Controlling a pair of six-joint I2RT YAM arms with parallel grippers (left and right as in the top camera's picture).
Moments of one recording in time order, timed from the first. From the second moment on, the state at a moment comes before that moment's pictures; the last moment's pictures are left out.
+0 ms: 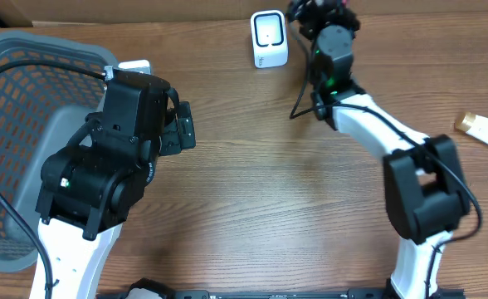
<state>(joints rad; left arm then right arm) -0.36 1.26 1.70 -1.31 -0.39 -0.38 0.38 2.08 1.43 0.76 0.53 -0.89</state>
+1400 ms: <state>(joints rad) -0.36 1.26 1.70 -1.31 -0.39 -0.38 0.41 2.38 1.55 1.03 0.26 -1.34</state>
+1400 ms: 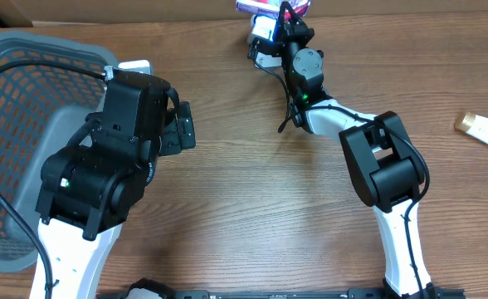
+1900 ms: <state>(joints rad) -0.36 1.26 1.70 -1.31 -0.39 -0.38 0.42 2.51 1.57 1.05 0.26 -1.37</state>
